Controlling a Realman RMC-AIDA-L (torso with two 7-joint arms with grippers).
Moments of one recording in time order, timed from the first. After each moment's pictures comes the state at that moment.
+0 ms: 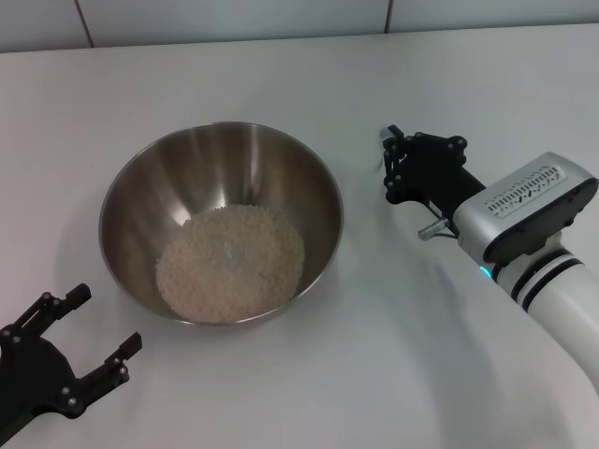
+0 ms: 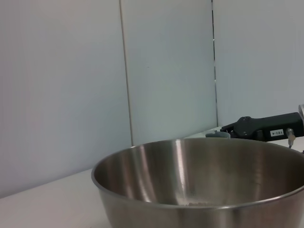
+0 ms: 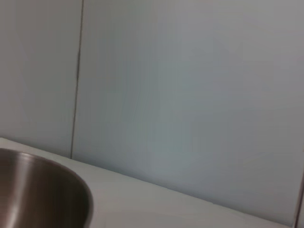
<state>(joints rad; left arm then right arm) -0.10 -2.06 0.73 0.26 1.57 1.59 -0.44 0.50 2.09 0.45 0.38 -2.07 -0.91 -0.14</state>
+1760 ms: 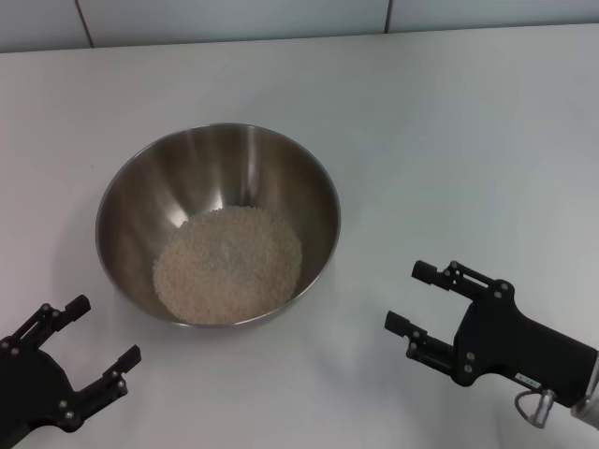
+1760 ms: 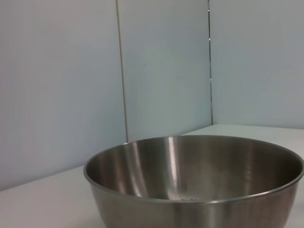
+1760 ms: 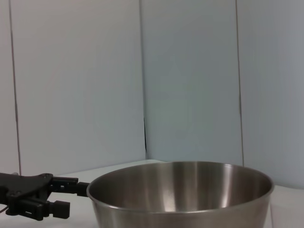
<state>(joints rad) -0.08 -2.05 0.74 0.26 1.58 1.61 -0.44 0.30 2.08 0.27 -0.05 -2.63 -1.63 0.39</state>
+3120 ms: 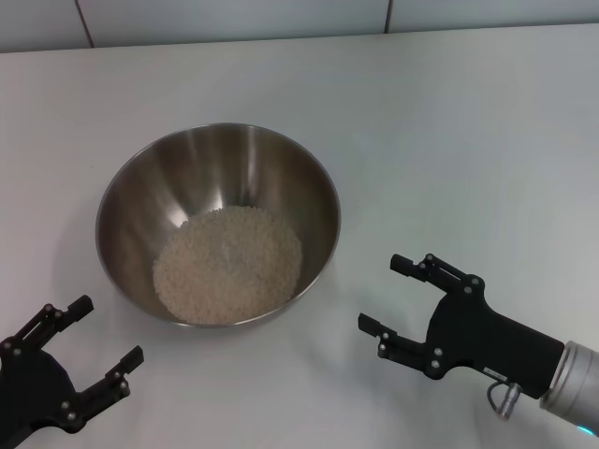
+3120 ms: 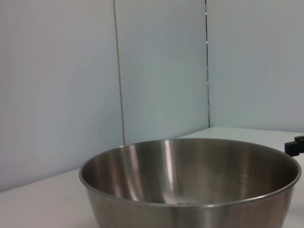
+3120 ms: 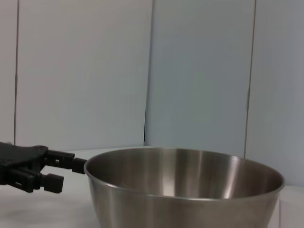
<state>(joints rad) -0.08 -2.06 0.74 0.26 1.58 1.62 -0.44 0.32 2.08 0.27 0.03 -2.62 -1.50 0.26</state>
